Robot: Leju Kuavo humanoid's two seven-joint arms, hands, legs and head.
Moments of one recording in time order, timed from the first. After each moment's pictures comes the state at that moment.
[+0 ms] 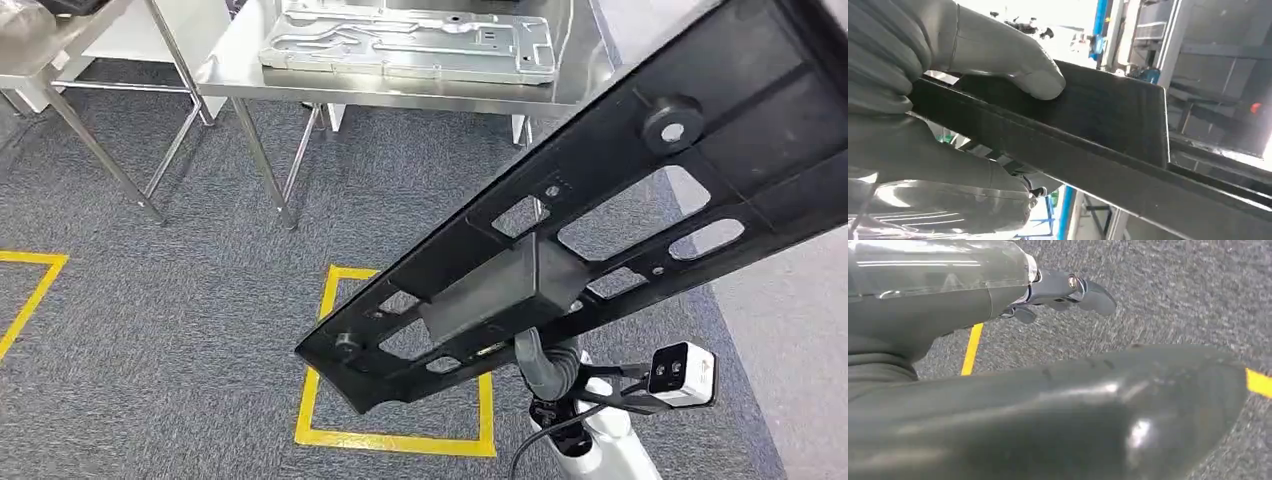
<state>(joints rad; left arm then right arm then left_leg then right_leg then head) -0.11 -0.03 1.34 -0.24 -0.98 -0.01 -0.25 -0.16 -0.06 0.37 -1.79 -0.31 0.50 -0.57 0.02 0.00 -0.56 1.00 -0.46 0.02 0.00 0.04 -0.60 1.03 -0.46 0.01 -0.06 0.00</state>
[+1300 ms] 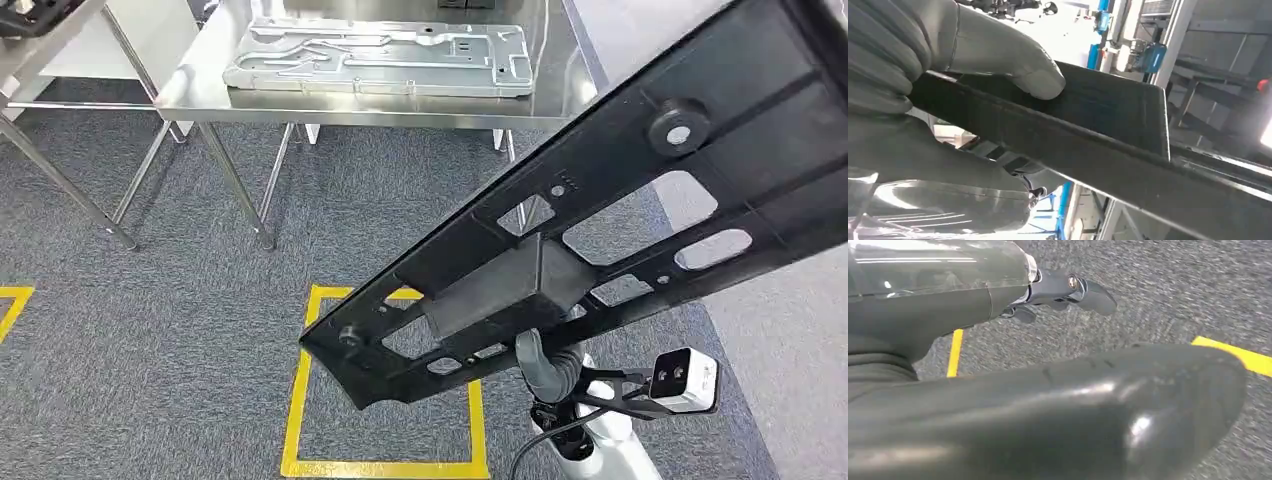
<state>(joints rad) -0.10 -0.03 1.34 -0.24 -0.98 -0.02 -0.26 -0.15 -0.07 0.37 -1.79 -0.29 0.48 -0.58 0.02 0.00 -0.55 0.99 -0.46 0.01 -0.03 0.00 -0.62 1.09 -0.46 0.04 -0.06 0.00</state>
